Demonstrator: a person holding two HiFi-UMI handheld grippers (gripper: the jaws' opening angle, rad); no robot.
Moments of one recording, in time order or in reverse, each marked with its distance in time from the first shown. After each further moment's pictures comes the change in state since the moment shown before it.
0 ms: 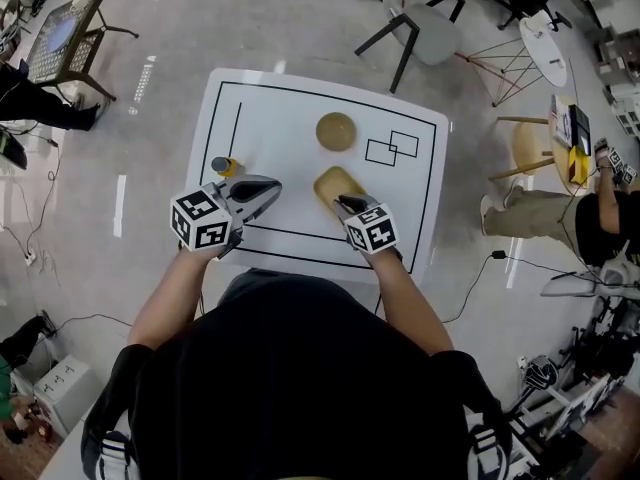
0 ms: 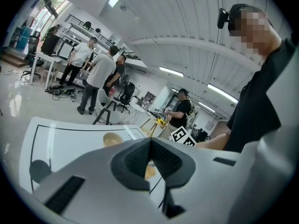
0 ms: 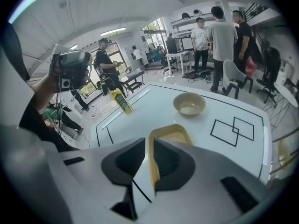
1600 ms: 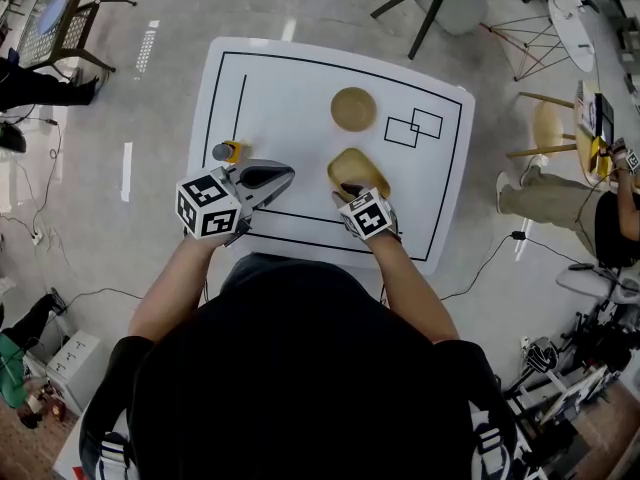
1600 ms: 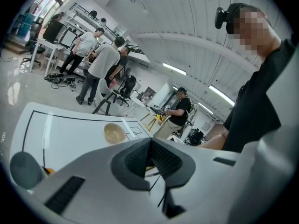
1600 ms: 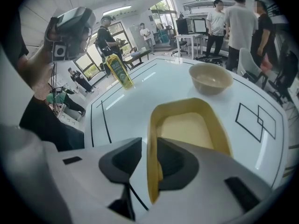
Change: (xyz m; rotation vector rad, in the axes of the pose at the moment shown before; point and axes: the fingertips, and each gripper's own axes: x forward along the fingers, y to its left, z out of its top) left arm 0.023 0.032 -0.026 -0.077 0.061 -0.039; right arm 0.077 0.003 -0.054 -0.085 0.219 0.041
